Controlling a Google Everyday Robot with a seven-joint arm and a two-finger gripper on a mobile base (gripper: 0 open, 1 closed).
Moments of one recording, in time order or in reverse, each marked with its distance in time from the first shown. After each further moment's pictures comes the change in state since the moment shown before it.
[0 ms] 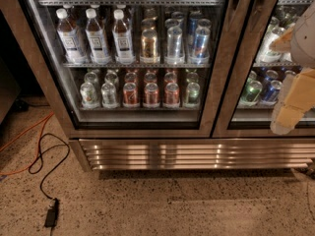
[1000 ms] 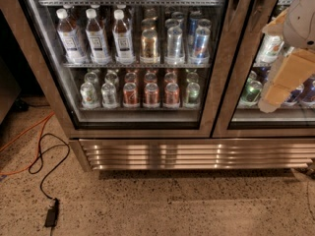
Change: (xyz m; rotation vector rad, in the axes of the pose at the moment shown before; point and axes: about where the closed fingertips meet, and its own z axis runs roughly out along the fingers) arm -0.016 -0.035 -0.002 0.044 -0.084 0.011
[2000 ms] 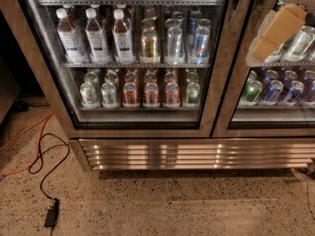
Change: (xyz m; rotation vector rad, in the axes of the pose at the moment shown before) arm -0.038 -0.078 -0.014 0.081 -0.183 0.006
